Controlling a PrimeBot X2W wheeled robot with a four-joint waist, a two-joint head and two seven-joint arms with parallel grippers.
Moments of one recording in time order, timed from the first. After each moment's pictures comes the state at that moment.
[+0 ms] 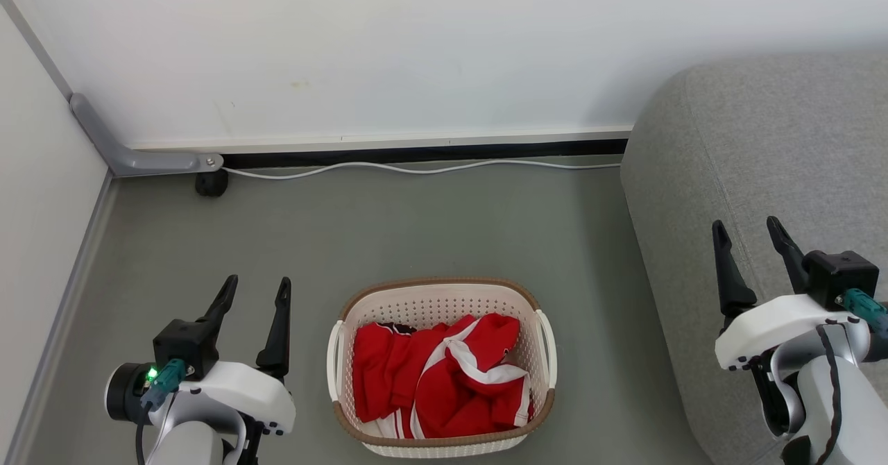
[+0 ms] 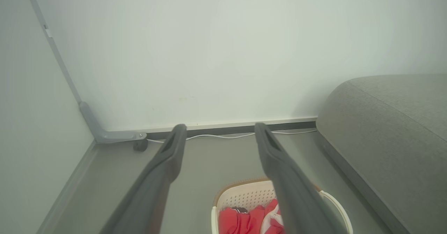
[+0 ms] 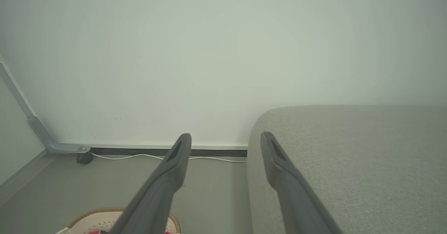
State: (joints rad) left arm -0.22 0.04 0.00 0.50 -0.10 -0.12 -0.25; right arm -0.38 -0.14 0.04 0.59 0.18 0.12 -0.25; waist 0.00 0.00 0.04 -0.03
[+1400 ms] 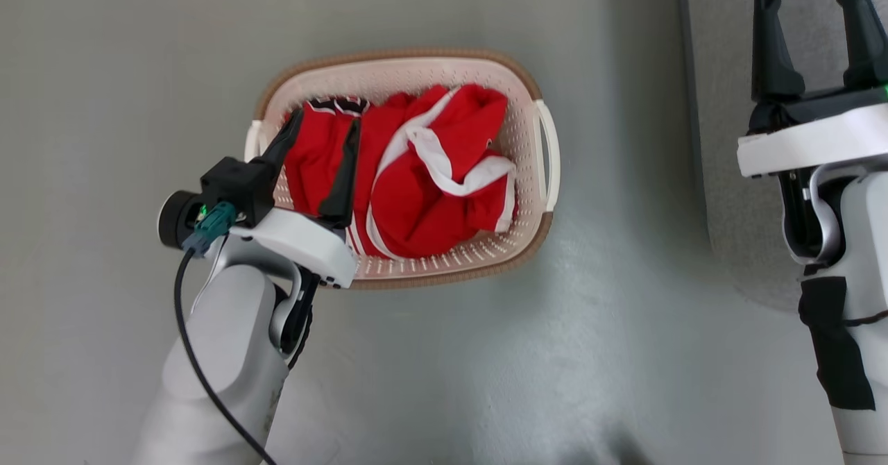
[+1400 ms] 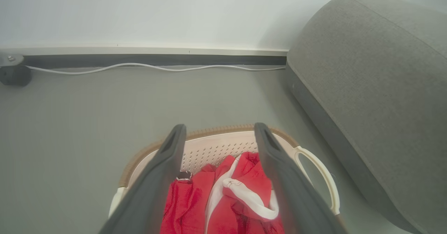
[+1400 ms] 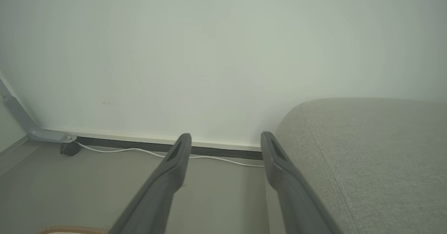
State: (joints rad) left arm -0.59 0.04 -0.25 0.56 -0.26 -0.09 -0.25; right arm -0.70 -0.15 0.07 0.33 0.20 0.12 -0.25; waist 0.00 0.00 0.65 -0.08
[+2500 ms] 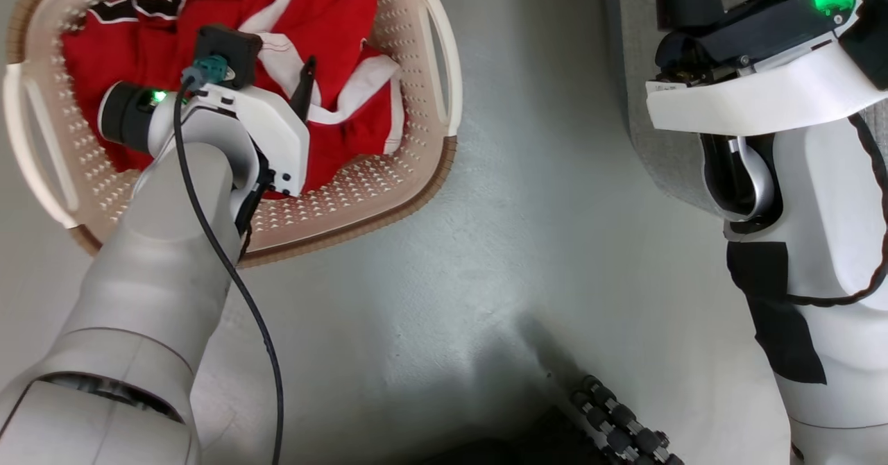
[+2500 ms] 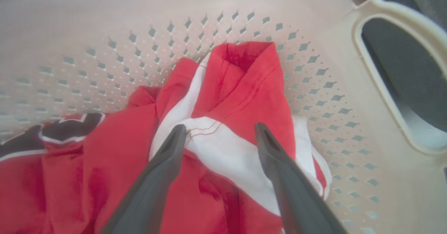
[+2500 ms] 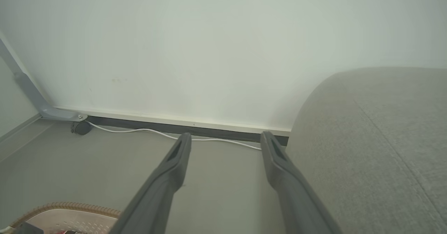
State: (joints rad) left arm -1.11 0.06 -0.51 1.26 -0.31 -0.12 -0.20; right arm -0.85 -0.06 0.25 0.18 0.28 0.12 -0.25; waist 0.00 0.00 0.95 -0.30
